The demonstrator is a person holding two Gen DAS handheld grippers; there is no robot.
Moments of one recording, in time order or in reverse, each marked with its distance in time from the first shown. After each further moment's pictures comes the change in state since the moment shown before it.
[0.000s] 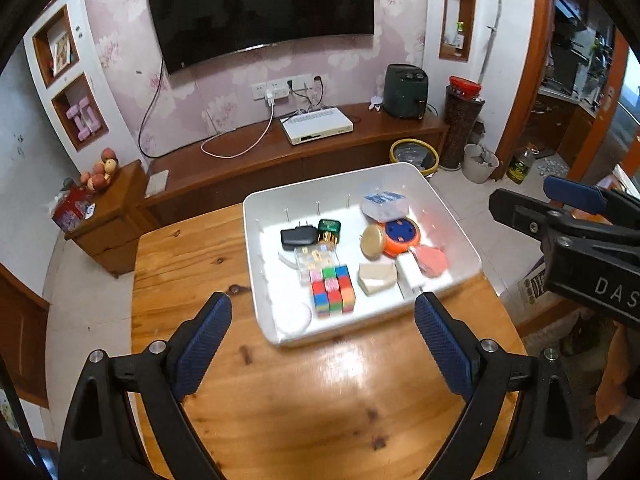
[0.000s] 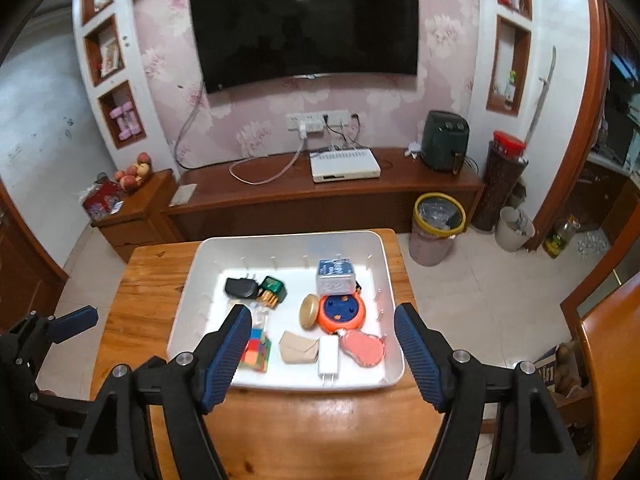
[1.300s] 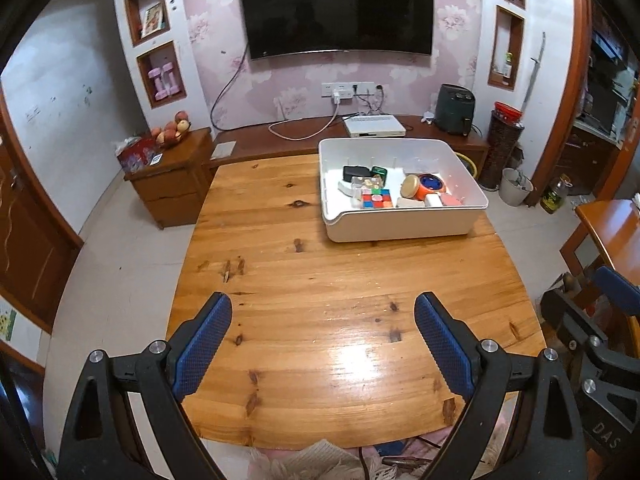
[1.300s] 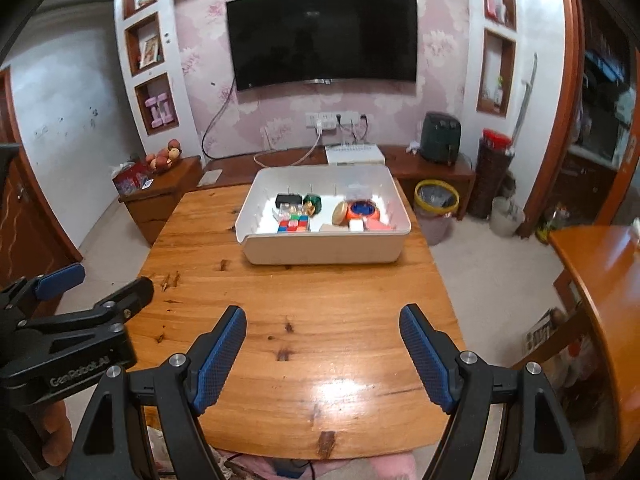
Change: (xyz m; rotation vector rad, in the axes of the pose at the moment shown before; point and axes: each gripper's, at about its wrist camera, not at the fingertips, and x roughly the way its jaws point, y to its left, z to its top) left arm -0.100 0.004 -0.152 -0.196 -0.059 0.162; right arm -0.143 0.053 -0.188 -0.025 -0.077 -0.011
